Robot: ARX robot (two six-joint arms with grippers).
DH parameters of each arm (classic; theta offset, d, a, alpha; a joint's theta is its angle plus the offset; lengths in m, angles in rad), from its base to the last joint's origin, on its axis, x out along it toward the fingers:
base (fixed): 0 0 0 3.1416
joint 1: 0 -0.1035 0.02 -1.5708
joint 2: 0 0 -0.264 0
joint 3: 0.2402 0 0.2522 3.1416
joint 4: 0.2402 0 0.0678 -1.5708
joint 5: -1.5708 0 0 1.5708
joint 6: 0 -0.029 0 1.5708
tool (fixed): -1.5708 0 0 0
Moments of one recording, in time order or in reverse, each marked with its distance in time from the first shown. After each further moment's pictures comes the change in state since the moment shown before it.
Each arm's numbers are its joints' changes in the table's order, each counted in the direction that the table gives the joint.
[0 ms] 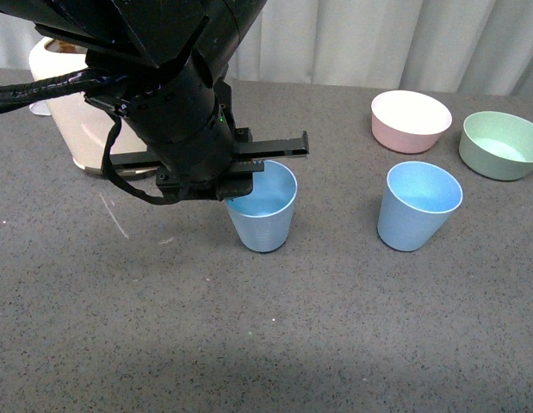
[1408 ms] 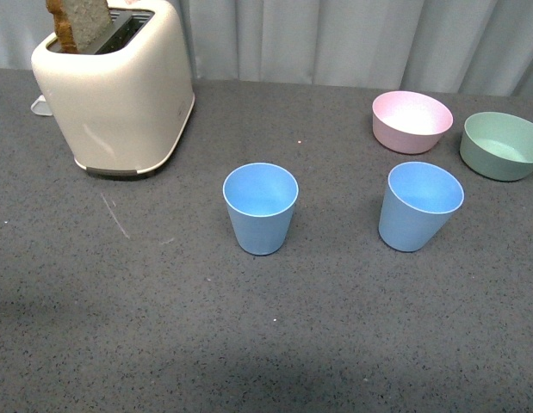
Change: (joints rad) left arm -0.350 0.969 -1.162 -1.247 -0.008 -0.447; right arm 0.000 0.000 0.000 0.000 0.000 0.000
